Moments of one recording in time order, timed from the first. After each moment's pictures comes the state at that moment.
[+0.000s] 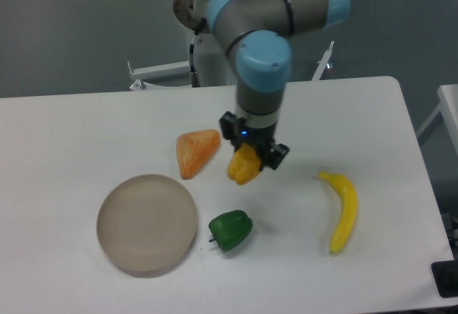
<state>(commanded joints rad) 2.31 -1.95 -1.33 -1.43 1.54 1.27</state>
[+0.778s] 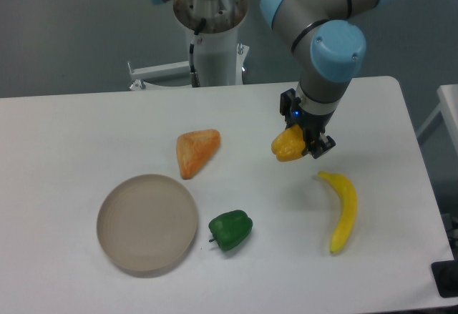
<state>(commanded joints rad) 2.35 -1.97 -1.29 -1.50 1.56 1.57</state>
